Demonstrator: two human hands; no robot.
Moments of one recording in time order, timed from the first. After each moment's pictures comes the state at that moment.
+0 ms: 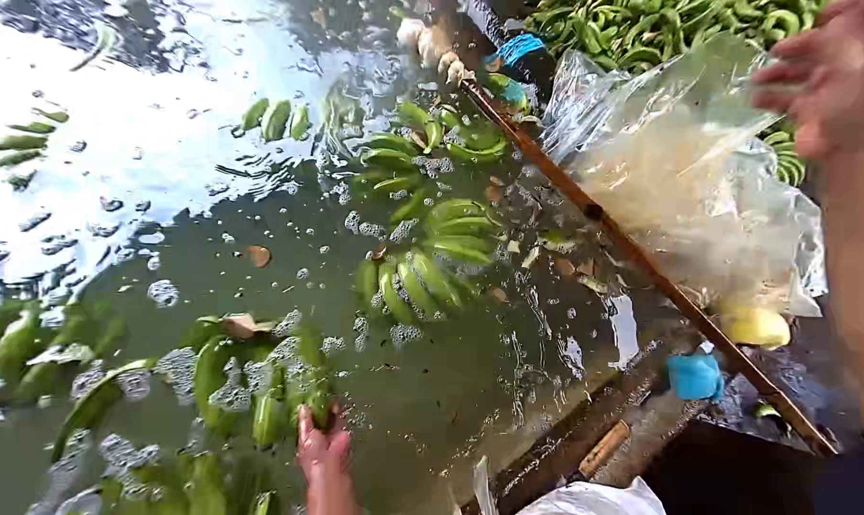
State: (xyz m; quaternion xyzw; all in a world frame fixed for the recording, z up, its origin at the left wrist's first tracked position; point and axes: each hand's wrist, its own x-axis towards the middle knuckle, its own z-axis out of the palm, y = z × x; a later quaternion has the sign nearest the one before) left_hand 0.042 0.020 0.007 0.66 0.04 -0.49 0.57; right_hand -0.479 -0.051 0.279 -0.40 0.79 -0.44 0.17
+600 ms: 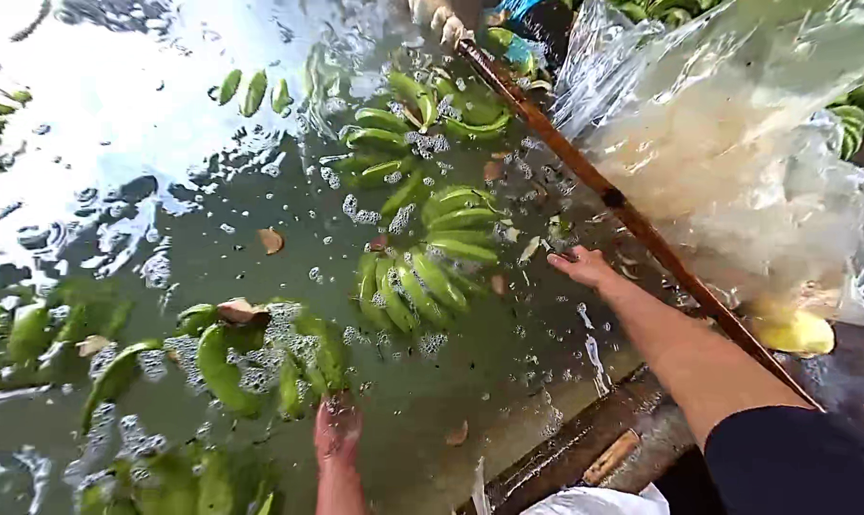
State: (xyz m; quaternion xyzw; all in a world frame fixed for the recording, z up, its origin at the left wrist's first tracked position) left_hand 0.030 0.023 -0.013 0.67 -0.07 -0.56 0.48; right_hand -0.432 -0.040 0.020 -0.32 0.86 -0.07 0.40
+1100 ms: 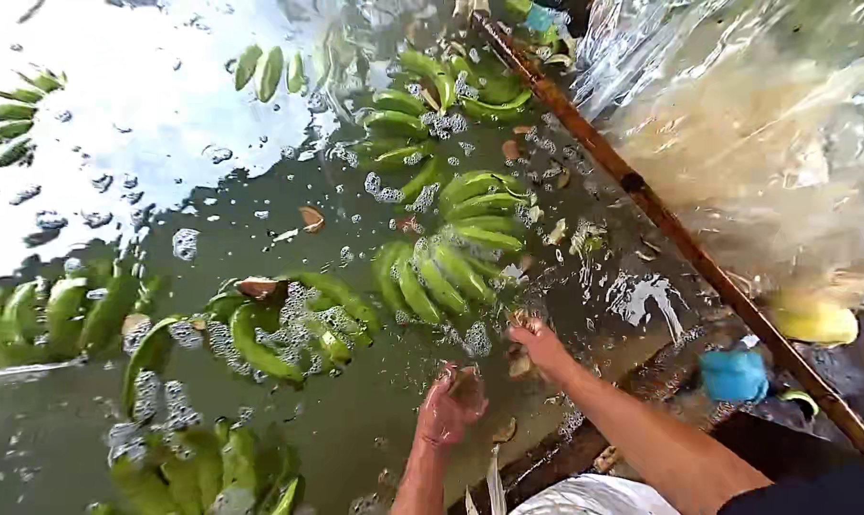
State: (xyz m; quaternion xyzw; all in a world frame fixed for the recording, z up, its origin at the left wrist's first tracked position) left_hand -0.068 0.068 0.002 0.55 -0.07 -0.80 0.25; right_hand -0.272 0.048 0.028 -0.16 0.70 -0.30 0.62
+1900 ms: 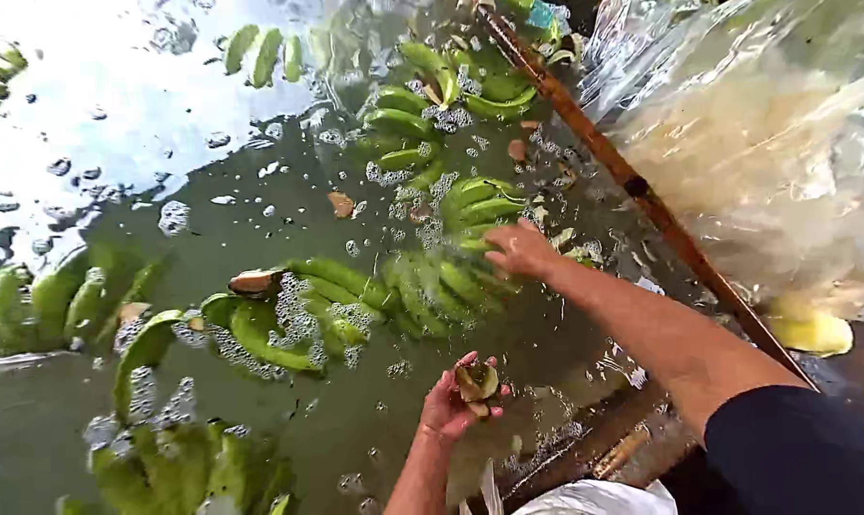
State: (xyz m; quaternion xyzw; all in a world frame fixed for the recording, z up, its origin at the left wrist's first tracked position) left_hand -0.069 0.062 -0.044 0.22 0.03 -0.93 0.28; right_hand -0.323 -0.104 0.044 -0.69 0.65 0.00 0.32
